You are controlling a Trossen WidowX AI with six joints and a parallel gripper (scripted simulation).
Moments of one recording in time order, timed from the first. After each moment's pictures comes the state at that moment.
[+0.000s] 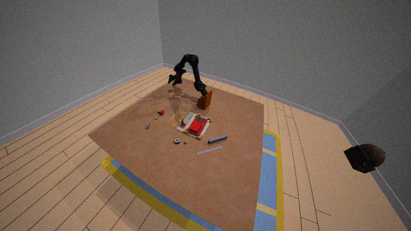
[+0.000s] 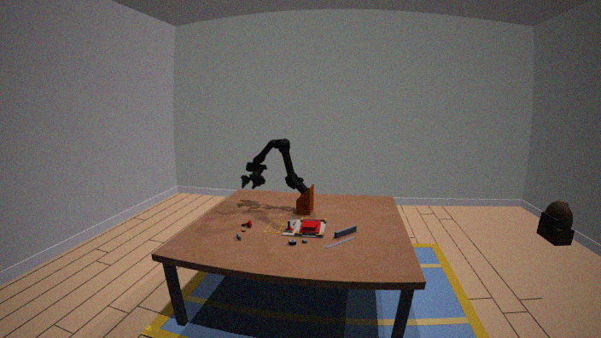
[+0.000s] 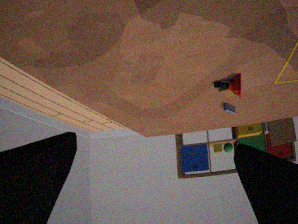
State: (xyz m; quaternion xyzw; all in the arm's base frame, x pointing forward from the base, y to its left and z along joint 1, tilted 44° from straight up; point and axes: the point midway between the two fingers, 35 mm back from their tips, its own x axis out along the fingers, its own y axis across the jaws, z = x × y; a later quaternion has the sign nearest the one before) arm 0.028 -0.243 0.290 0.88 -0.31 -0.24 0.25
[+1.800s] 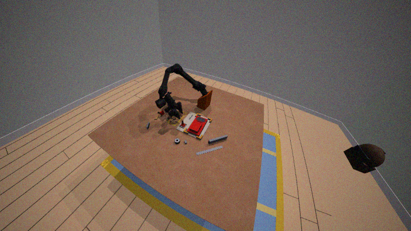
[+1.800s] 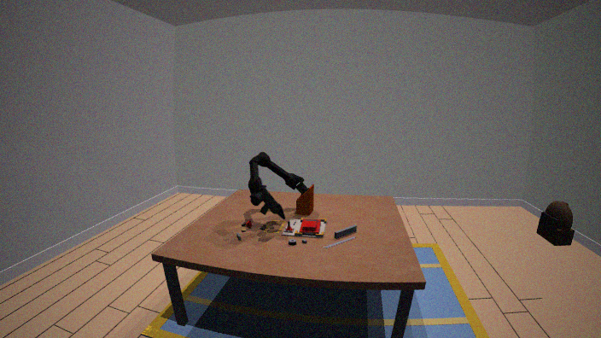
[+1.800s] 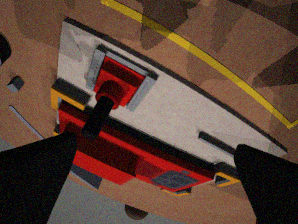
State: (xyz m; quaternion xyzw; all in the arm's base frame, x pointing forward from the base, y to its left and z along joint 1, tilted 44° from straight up) arm 0.313 -0.137 0.023 0.38 0.57 -0.45 0.57
